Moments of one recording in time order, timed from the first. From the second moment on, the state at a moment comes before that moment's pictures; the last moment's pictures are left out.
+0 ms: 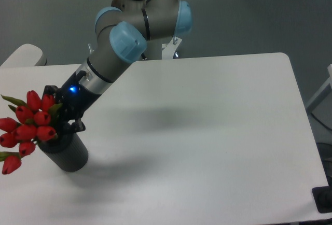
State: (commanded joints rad) arm 2.25 -1.79 -1.76 -0.73 0.63 0.86
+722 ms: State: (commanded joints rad) arm 2.30 -1.75 -1.68 -0.73 0.57 0.79
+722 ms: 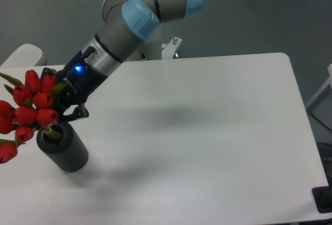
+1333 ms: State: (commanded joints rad) arm 2.37 -1.73 -1.63 -0.73 0.48 0.70
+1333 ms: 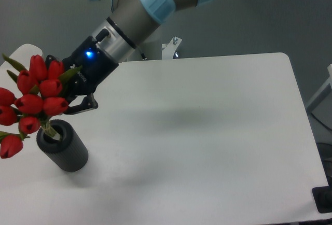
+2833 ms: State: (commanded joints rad) arm 2.69 -1.90 -1.55 -0.74 0.54 0.97
